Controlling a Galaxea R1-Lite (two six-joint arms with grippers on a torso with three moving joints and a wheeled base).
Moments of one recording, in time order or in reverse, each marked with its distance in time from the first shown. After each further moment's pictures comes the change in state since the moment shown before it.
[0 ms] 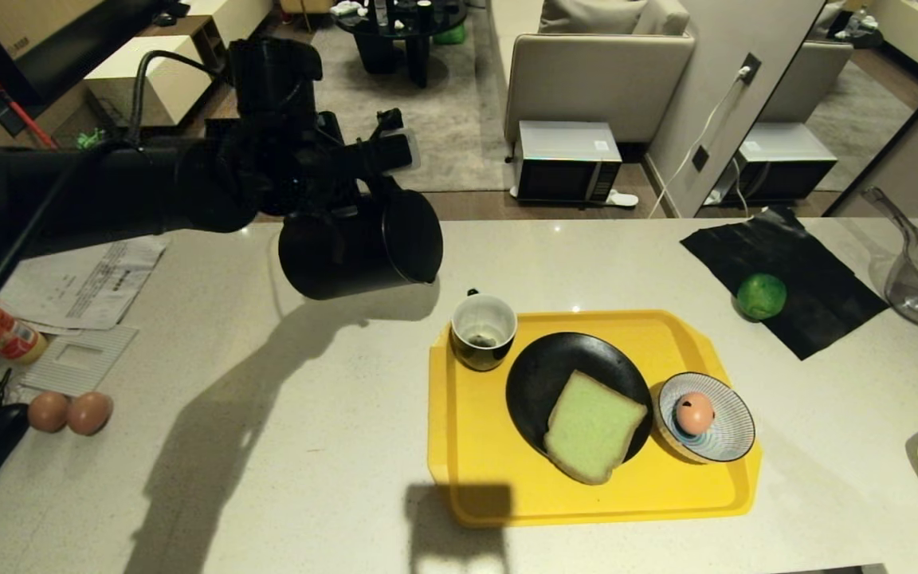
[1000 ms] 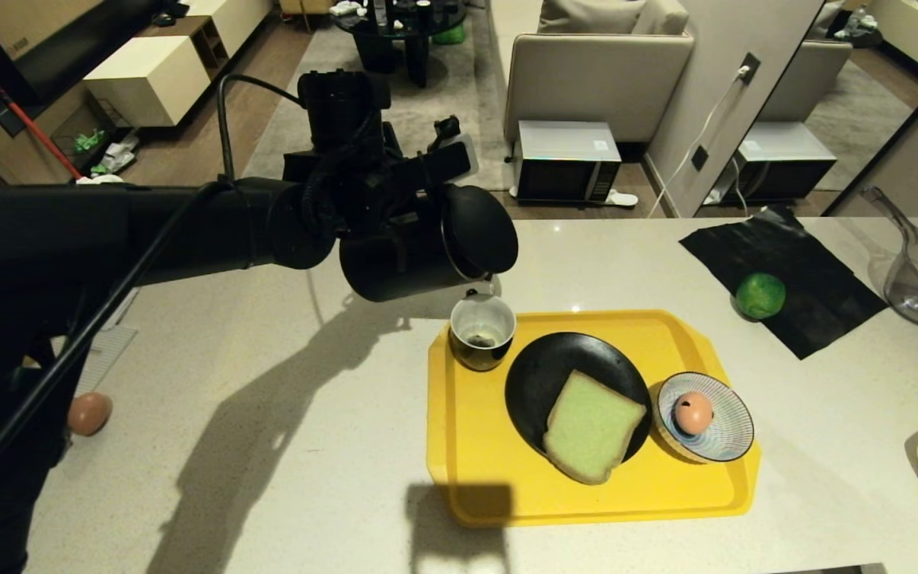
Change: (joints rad) left arm -0.108 0.079 -0.001 -0.173 0.046 -0.046; right arm 0.000 0.000 0.000 0.000 -0.001 -0.001
